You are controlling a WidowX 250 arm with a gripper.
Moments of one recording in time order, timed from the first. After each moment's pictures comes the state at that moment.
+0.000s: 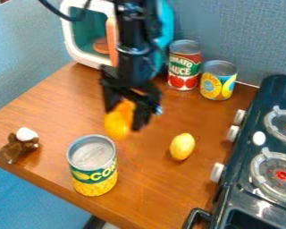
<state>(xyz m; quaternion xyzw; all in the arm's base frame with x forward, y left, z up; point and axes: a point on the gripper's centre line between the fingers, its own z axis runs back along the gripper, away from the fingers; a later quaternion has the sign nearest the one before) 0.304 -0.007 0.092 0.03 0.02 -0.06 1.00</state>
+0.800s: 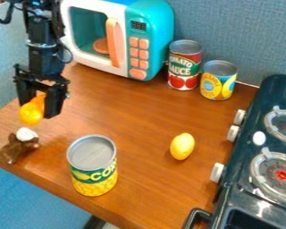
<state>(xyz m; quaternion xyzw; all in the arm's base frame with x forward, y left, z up) 0.289 0.134 0.061 0.02 0.12 0.03 0.99</state>
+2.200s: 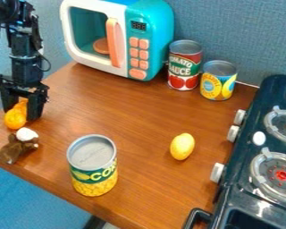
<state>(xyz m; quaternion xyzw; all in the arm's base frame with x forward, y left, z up) 0.306 0.196 0.018 0.01 0.13 0.08 0.99</state>
